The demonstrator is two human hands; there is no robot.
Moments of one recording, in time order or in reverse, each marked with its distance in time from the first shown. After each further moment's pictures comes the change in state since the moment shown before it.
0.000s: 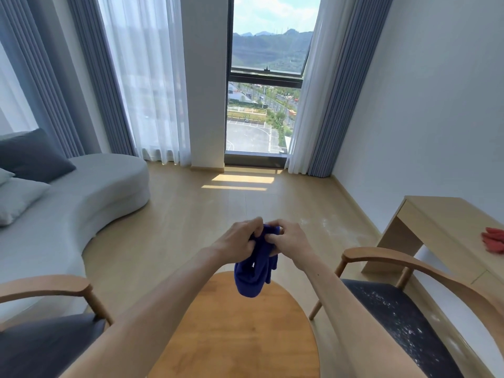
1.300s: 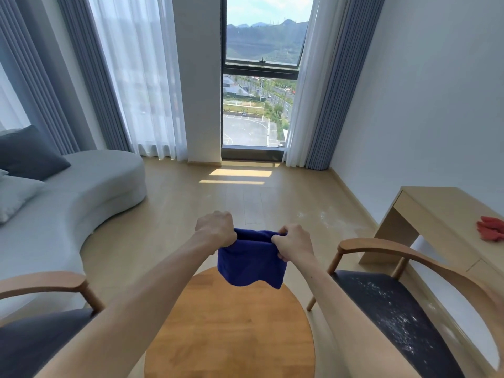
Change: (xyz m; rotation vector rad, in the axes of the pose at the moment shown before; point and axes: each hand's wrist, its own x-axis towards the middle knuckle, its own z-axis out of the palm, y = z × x) left_hand 0.001 0.029 -0.021 0.507 -0.139 -0.555; right_hand -0.009 0.026 -0.012 -0.287 0.170 0.136
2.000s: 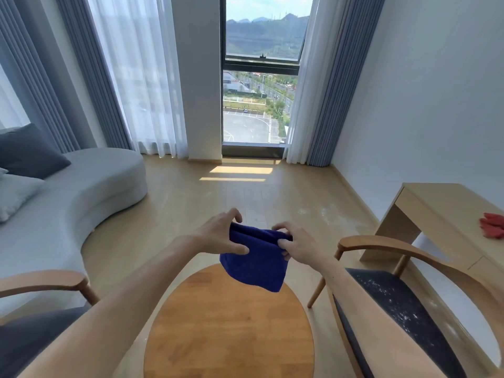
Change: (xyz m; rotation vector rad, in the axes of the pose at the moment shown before) left_hand 0.017 -0.023 0.027 -0.390 -0.054 0.367; right_hand 0.015 0.032 -0.020 0.007 -0.293 -0.223
